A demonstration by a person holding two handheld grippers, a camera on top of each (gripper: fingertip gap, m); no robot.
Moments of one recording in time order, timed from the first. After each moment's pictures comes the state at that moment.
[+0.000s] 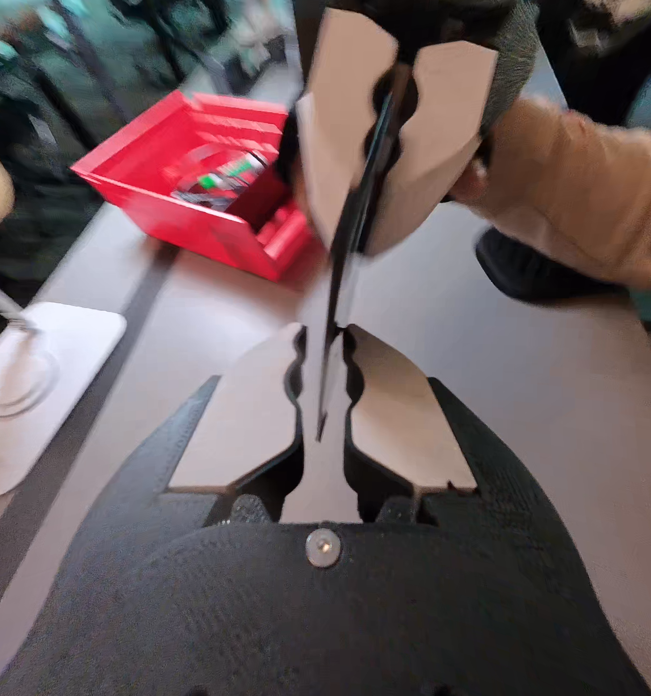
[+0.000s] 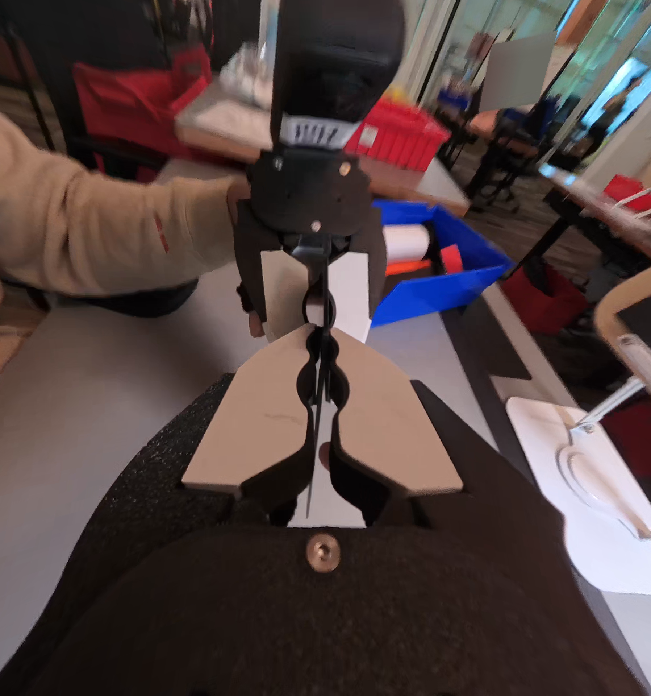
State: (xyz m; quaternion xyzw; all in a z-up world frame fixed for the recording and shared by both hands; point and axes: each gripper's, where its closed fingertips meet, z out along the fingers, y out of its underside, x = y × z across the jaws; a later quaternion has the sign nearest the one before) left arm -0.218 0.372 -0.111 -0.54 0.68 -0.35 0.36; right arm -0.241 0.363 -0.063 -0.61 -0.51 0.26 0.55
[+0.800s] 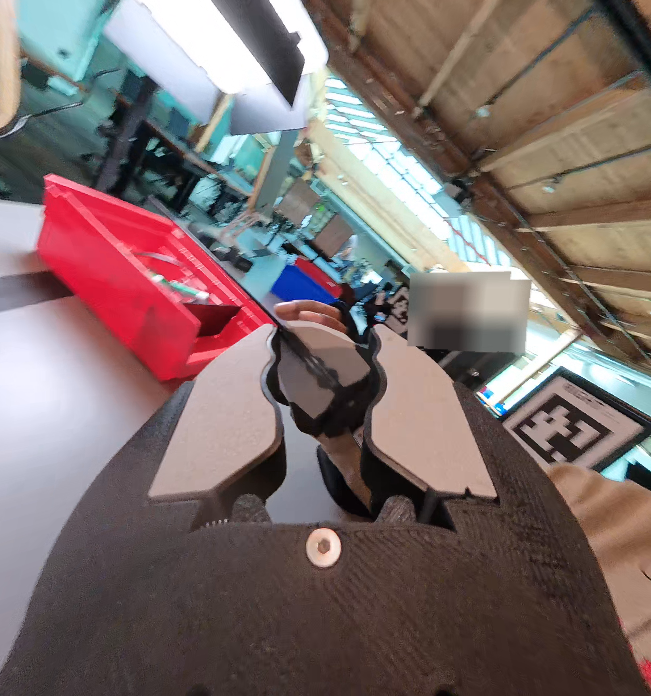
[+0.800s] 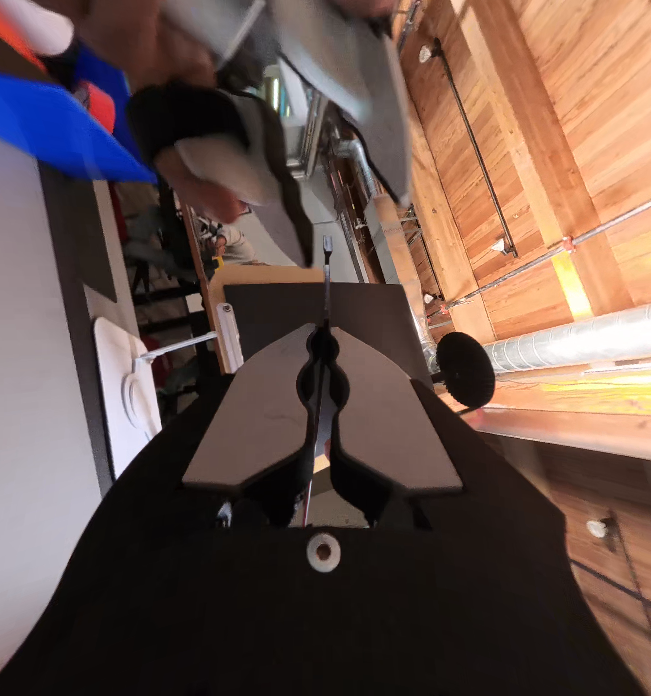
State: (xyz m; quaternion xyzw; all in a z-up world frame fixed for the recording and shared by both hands) left arm -0.230 0.415 -0.031 -0.55 0.31 -0.72 0.27; right arm -0.202 0.421 -0.044 -0.34 -0.47 -0.43 0.69
